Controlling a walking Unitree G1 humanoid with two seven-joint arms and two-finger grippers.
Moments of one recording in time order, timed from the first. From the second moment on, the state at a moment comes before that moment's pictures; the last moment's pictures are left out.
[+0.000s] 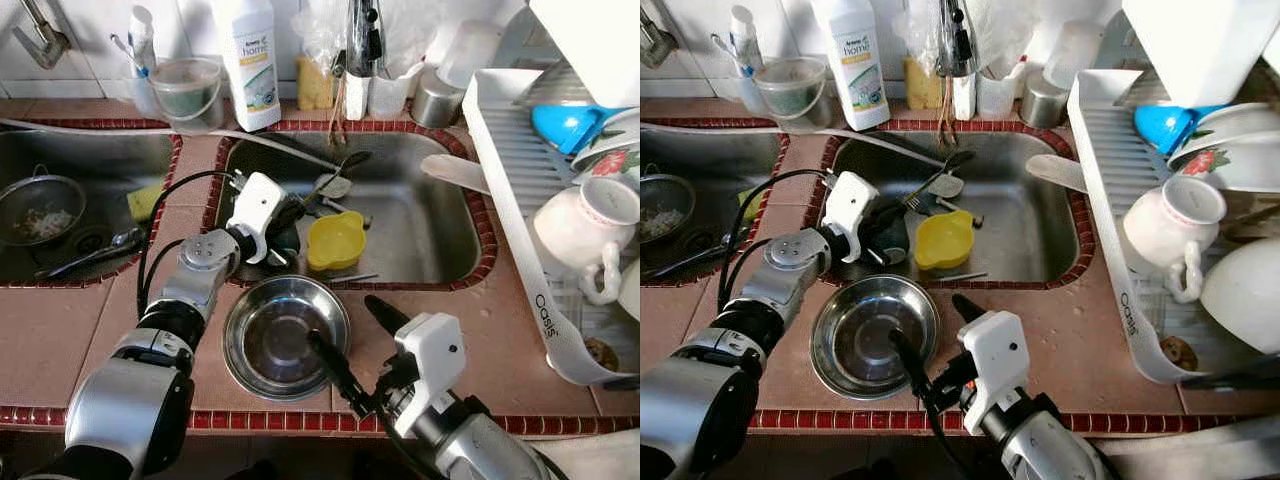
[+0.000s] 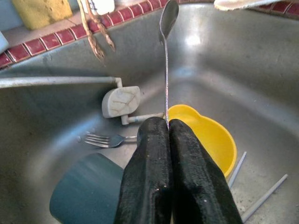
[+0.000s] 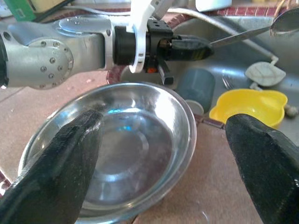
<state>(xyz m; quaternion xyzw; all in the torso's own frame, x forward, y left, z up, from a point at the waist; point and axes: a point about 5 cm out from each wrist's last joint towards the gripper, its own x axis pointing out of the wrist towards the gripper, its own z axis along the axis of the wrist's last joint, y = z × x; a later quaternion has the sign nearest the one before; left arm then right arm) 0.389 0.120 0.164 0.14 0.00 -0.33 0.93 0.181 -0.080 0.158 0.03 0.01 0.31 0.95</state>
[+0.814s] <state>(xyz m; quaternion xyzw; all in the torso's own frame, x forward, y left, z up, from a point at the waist) 0.391 0.122 0.168 0.14 0.01 -0.34 0.93 0.178 -0.077 0.158 0.03 0.02 0.32 0.95</state>
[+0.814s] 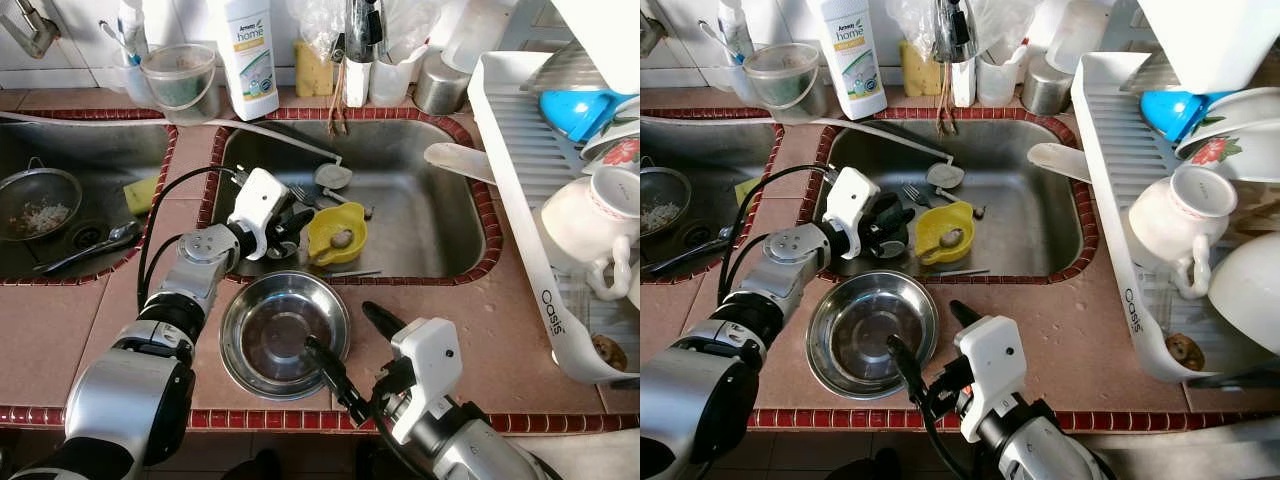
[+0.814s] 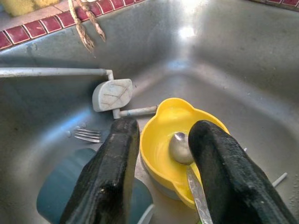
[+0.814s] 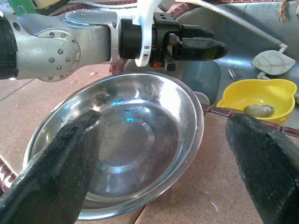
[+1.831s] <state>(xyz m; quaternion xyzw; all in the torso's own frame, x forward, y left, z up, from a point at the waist) 0.383 0.153 0.189 0.09 -0.08 -0.31 0.94 0.222 -0.093 0.164 0.01 -0.04 0.26 0.97</state>
